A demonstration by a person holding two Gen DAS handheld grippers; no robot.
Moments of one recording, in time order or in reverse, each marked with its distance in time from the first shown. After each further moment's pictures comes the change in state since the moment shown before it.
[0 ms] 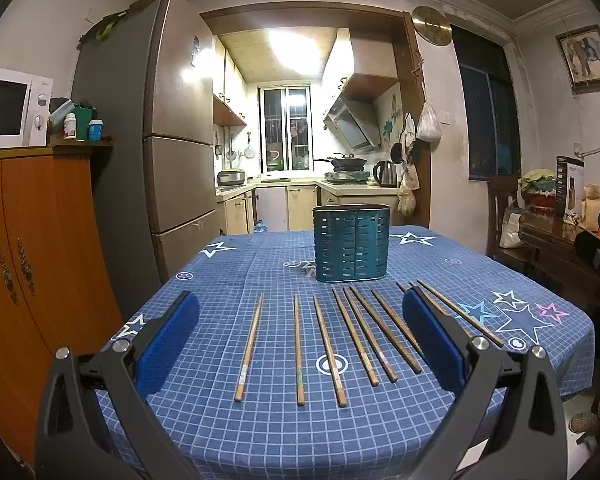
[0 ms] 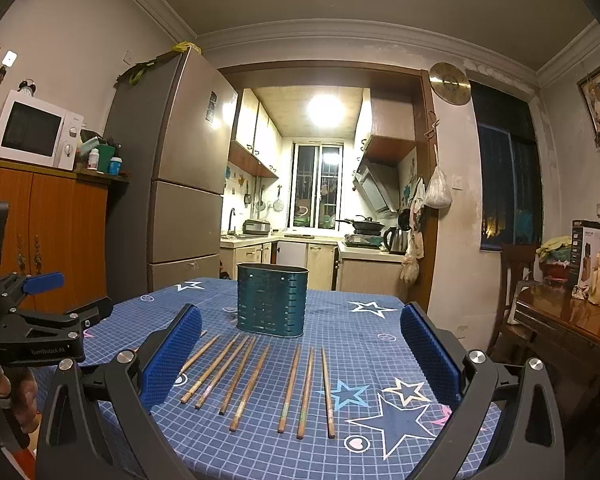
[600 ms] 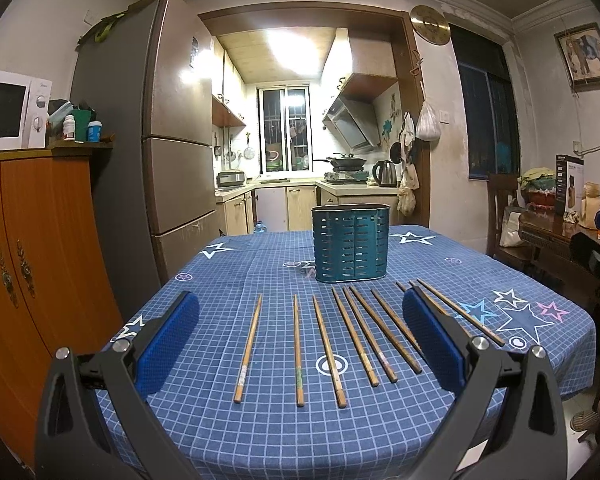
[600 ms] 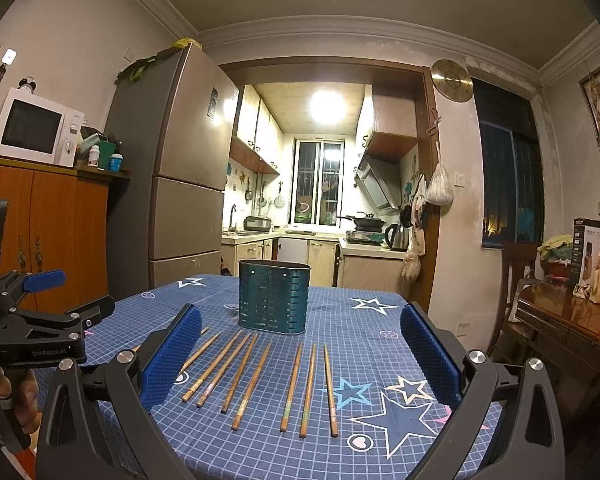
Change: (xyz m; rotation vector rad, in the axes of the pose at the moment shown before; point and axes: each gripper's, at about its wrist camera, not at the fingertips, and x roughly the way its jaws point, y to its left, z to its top) left arm 0.000 -0.003 -0.001 0.006 -0.002 0.001; right arm 0.003 0.003 0.000 -0.001 0.011 0.006
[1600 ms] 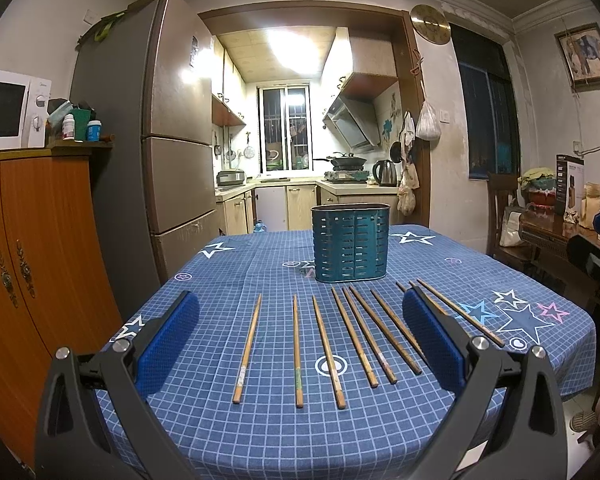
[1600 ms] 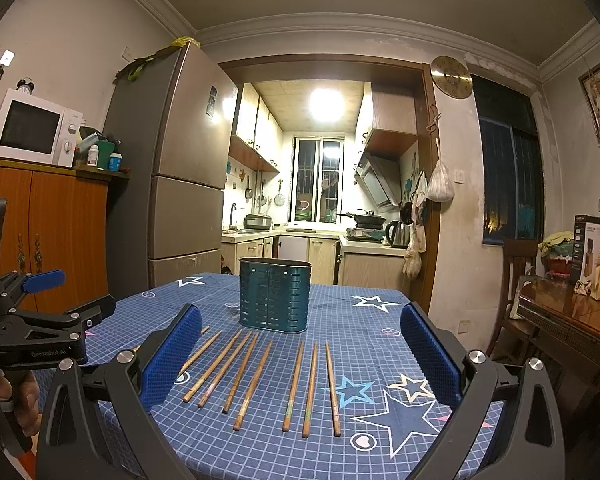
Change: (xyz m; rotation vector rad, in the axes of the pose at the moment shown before) left arm 0.002 -0.004 -0.001 0.003 -0.001 0.000; right arm 0.003 0.001 -0.001 0.007 0.005 -0.002
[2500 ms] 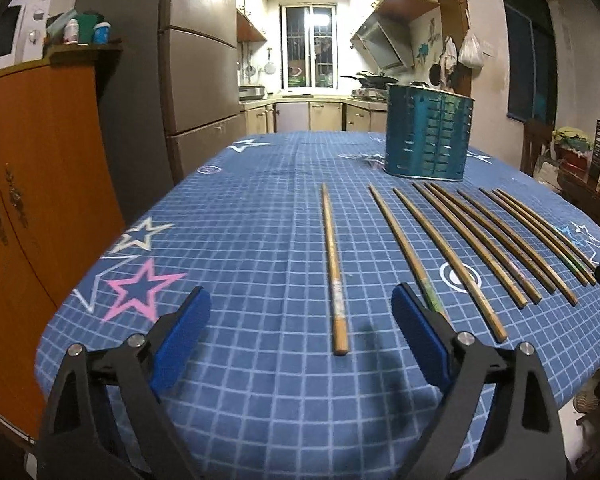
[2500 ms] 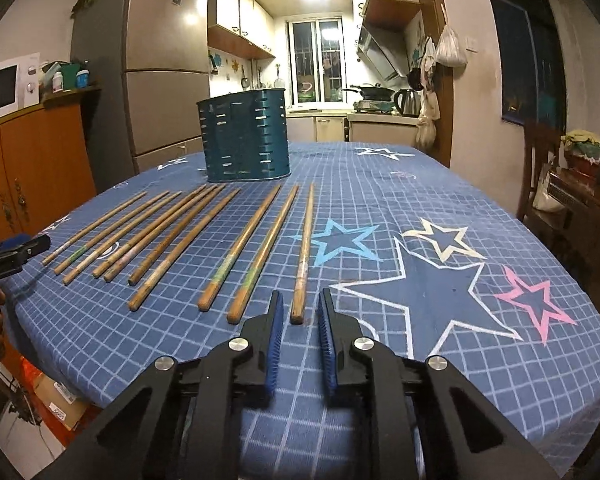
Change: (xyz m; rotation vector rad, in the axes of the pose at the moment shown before) left arm 0.094 0.076 -0.072 -0.056 0.316 0.044; right arm 0.110 -0.048 -0.125 0.105 0.449 0.068
